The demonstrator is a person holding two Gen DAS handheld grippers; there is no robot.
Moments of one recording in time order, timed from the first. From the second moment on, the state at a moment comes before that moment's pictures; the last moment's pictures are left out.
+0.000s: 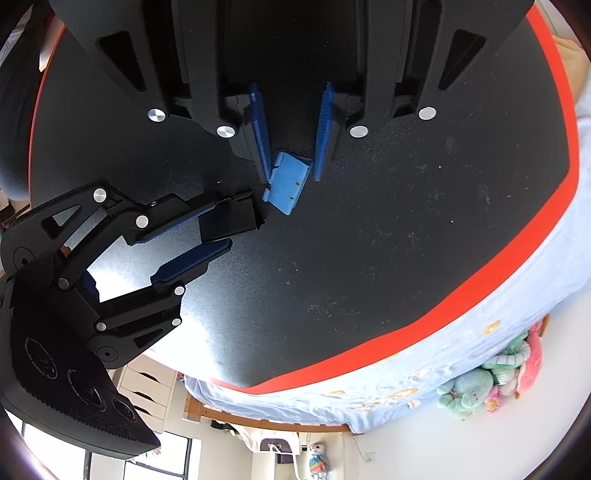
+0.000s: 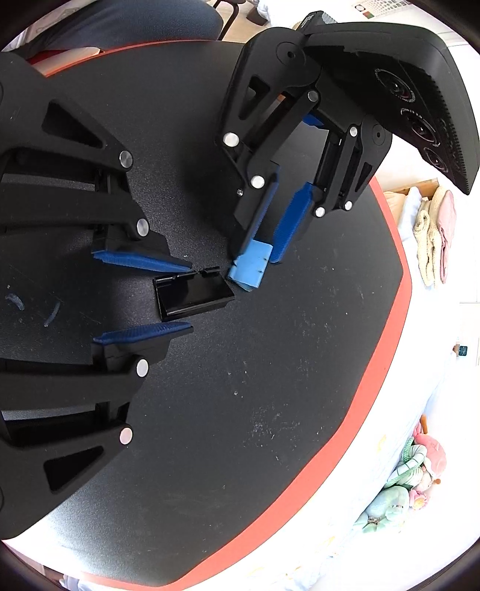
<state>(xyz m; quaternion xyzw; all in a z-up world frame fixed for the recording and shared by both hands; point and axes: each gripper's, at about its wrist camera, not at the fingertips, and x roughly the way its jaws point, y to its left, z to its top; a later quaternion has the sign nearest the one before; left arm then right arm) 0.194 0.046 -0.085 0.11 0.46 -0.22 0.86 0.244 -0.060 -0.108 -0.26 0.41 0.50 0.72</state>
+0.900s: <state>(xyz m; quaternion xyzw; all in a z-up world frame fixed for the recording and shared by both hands) 0.149 0.043 -0.059 0.05 0.47 -0.19 0.86 0.216 -0.078 -0.076 -0.23 0.42 0.47 0.75</state>
